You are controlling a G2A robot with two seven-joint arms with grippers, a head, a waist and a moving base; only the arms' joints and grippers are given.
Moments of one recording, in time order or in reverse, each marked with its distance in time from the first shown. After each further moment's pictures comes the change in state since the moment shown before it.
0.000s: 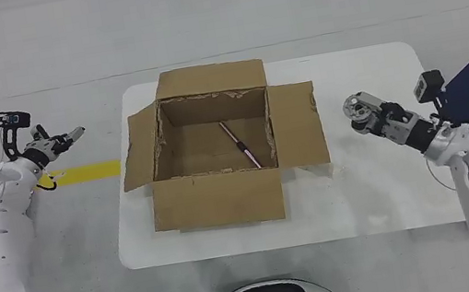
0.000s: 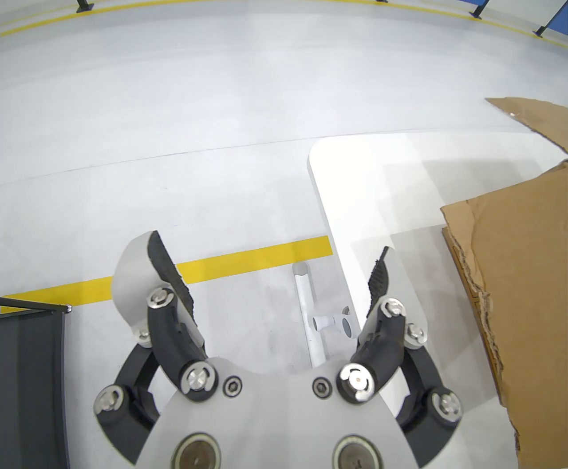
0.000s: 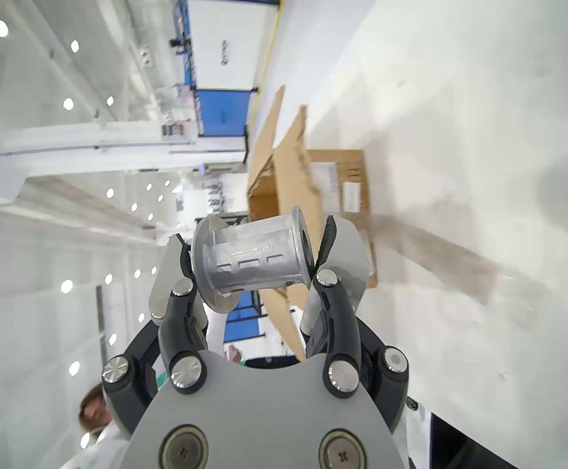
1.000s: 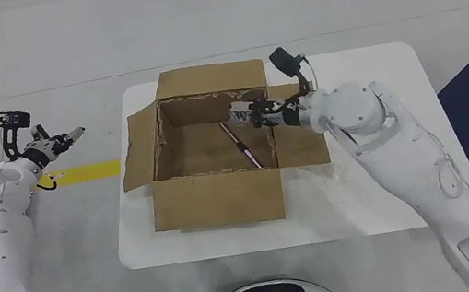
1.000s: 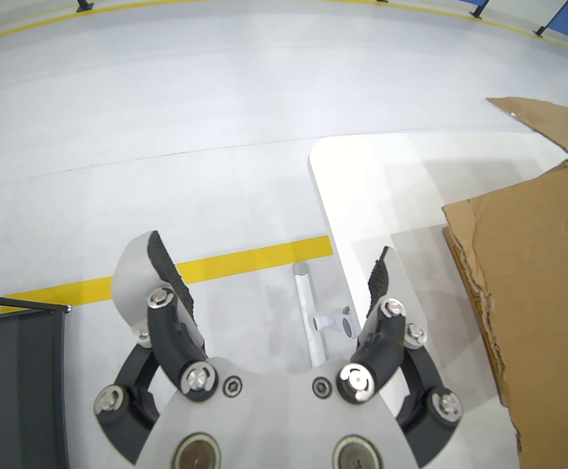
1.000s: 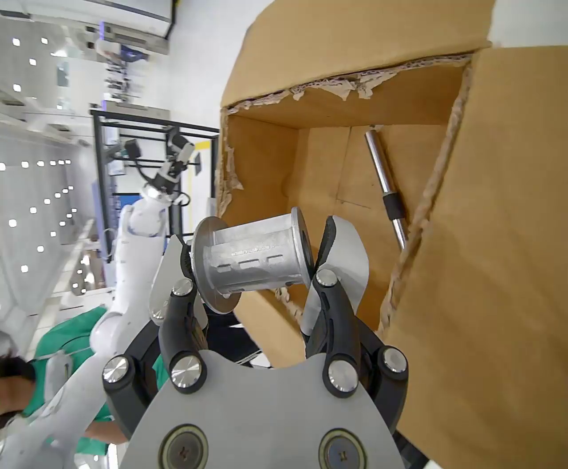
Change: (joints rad) left arm 0.000 0.000 0.000 0.000 0.000 0.000 0.000; right arm 0.711 -0.098 -0.851 0.167 -0.454 0.357 -0.080
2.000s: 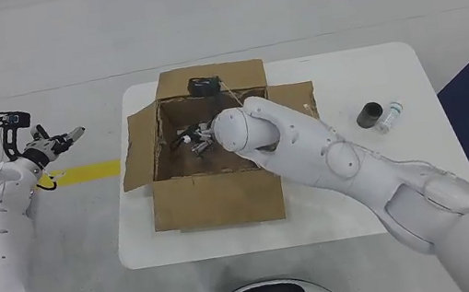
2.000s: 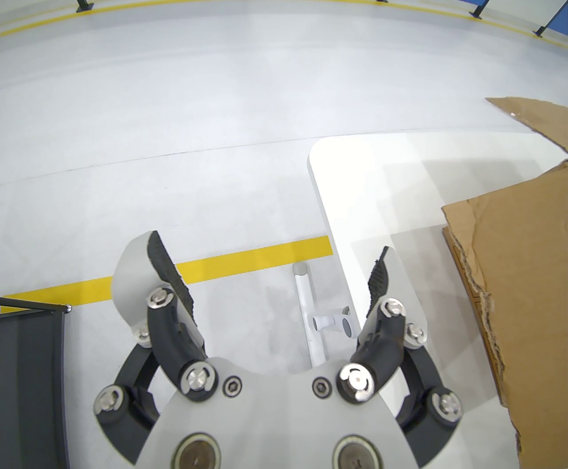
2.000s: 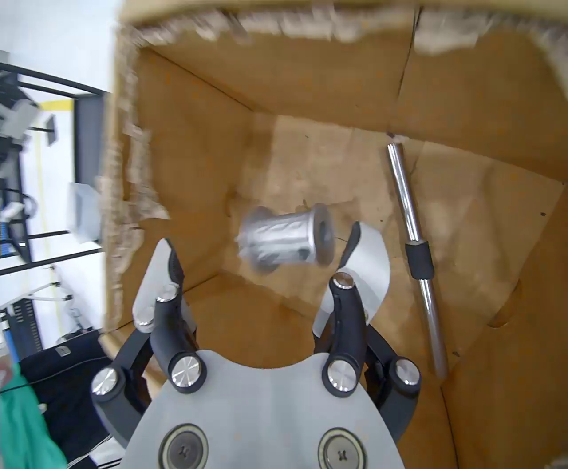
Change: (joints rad) left arm 0.000 0.000 0.000 0.000 0.000 0.000 0.000; right arm 0.289 -0.278 -0.435 0.331 -0.144 0.135 -0.124
